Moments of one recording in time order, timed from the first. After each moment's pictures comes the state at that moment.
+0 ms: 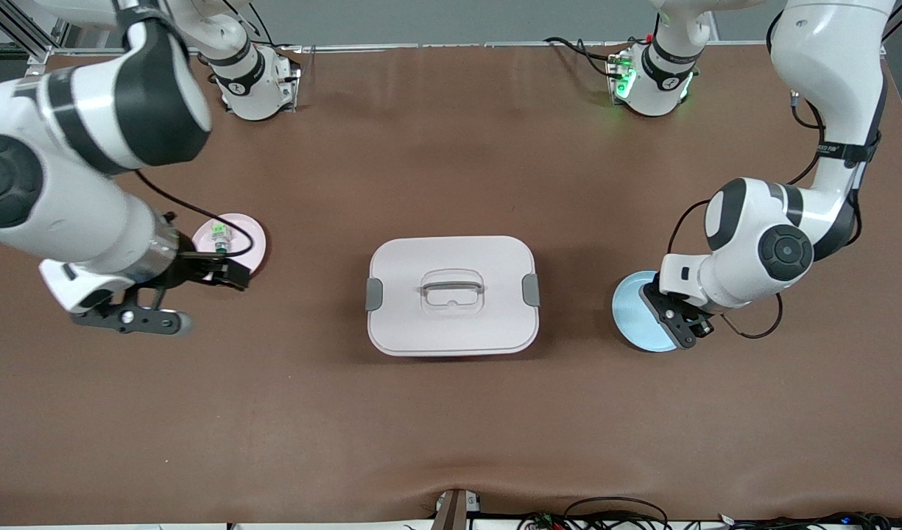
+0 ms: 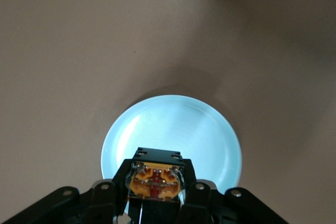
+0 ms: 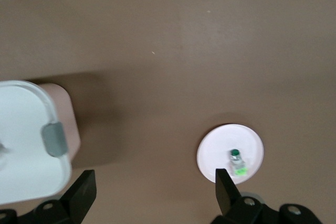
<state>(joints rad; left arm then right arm) 0.07 0.45 -0.26 -1.84 0.08 2.28 0.88 0.29 0.52 -0.09 -0.99 0.03 1.38 0.30</state>
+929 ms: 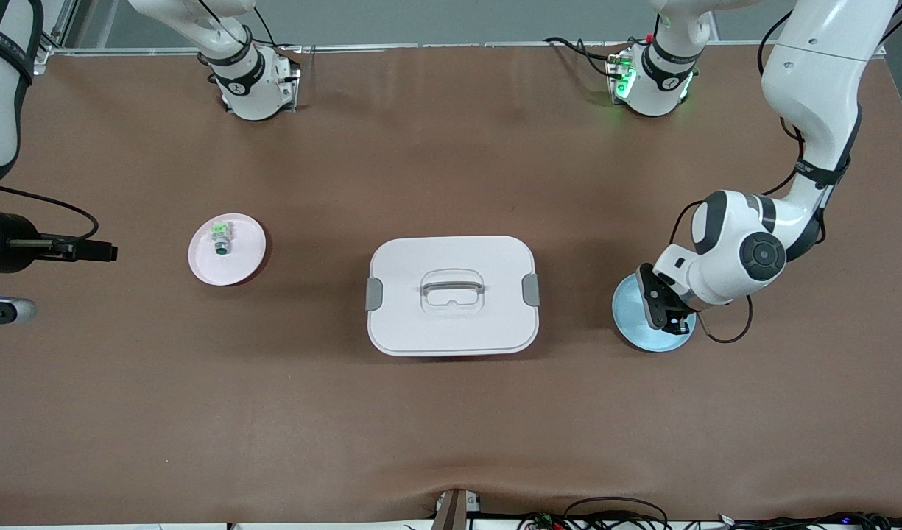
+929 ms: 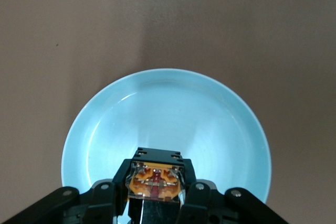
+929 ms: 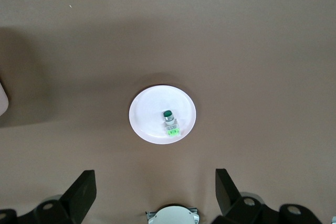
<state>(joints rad) 0.11 0.52 -0.26 -1.97 0.08 2.48 1.32 0.03 0.48 -0.09 -1.02 0.02 1.19 0.05</state>
